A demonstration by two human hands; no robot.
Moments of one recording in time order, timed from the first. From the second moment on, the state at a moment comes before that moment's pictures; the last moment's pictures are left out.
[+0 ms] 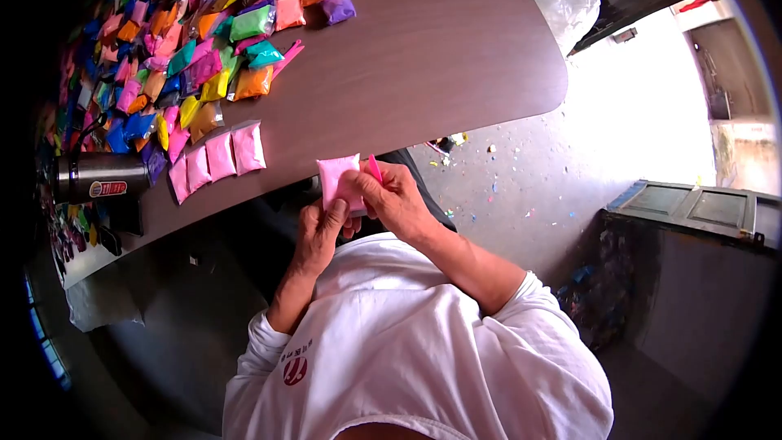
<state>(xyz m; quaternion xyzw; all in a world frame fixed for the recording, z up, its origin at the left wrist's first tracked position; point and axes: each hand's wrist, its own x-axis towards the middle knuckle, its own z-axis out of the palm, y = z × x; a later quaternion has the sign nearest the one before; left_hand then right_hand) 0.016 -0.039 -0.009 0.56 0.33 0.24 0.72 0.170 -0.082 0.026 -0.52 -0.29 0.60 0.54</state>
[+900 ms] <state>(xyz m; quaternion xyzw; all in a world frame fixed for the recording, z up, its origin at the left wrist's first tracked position) 0.007 -0.040 -0.013 0.49 0.28 0.19 0.80 0.160 -0.076 0.015 -0.45 -0.21 0.66 0.57</state>
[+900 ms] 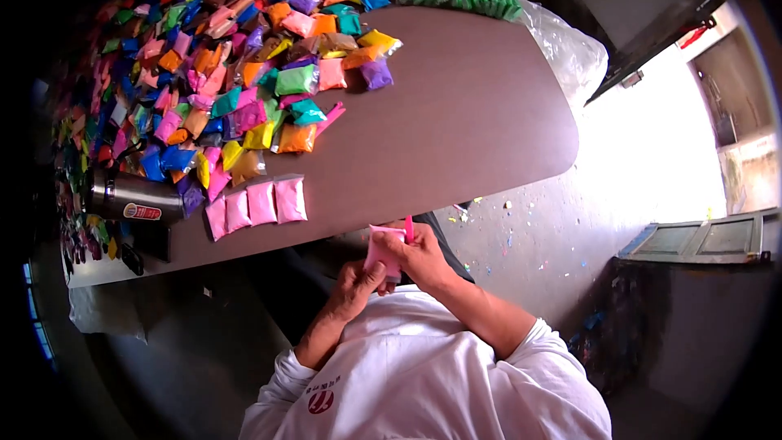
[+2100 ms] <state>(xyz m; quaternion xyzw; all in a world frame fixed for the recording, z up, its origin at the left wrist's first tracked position) 0.022 -0.047 -0.009 0.55 0.26 0.25 0.75 0.151 -0.095 -0.010 -0.47 -0.14 0.58 0.65</state>
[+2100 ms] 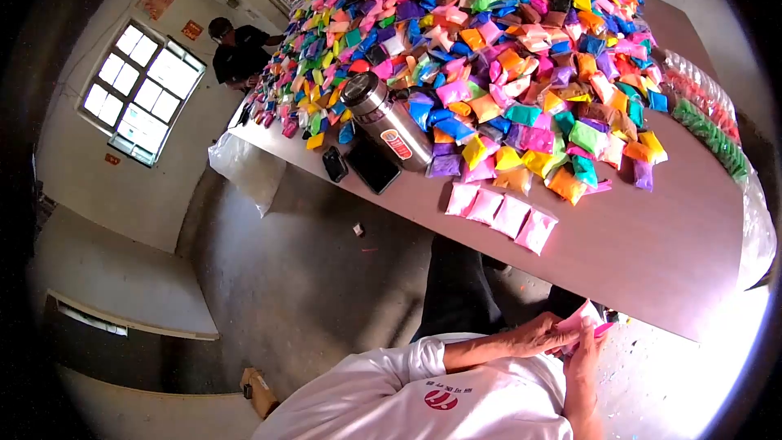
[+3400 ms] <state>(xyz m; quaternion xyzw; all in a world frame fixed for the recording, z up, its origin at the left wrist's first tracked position) 0.010 -0.031 -0.017 0.50 0.23 0.26 0.79 0.153 -0.093 -0.034 -0.69 -0.23 0.44 0.53</state>
